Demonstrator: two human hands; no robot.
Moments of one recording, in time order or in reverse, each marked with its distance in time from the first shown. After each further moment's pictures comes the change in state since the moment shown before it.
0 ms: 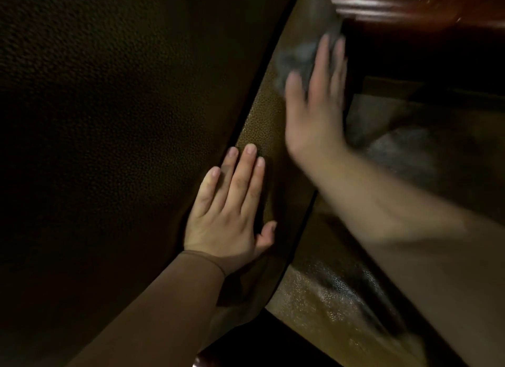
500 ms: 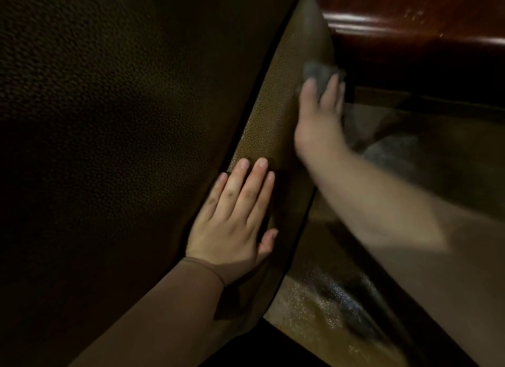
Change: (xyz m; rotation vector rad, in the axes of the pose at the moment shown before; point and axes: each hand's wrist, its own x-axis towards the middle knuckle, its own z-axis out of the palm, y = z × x) left_hand -0.001 -0.003 0.007 -0.093 0.063 0.124; right_hand 0.009 0.008 -0.003 0.090 -0.087 0.385
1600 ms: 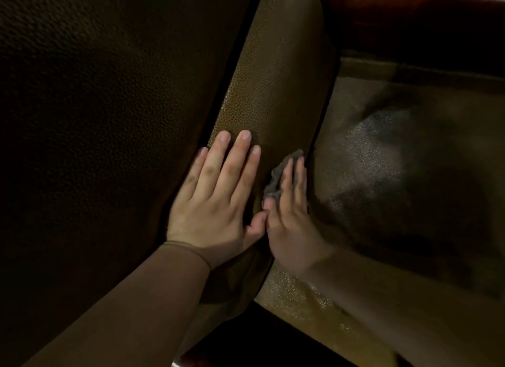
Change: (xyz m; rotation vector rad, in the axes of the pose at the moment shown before) left_hand 0.005 0.002 0.002 -0.052 0.050 -0.021; right_hand -0.137 0.103 0.021 -0.181 -0.200 -0.444
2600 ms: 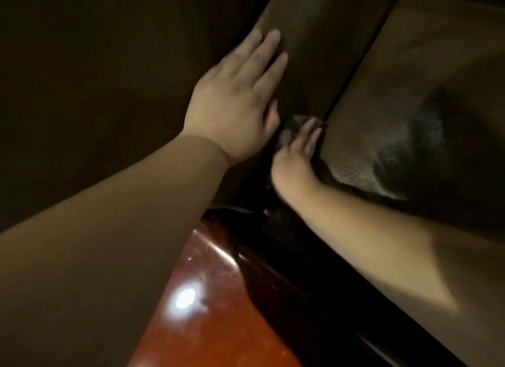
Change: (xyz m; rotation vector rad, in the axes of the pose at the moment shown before) left_hand -0.064 0.012 -0.021 -0.068 -0.037 -0.142; right_hand -0.069 -0.001 0.060 0.081 -0.136 0.335
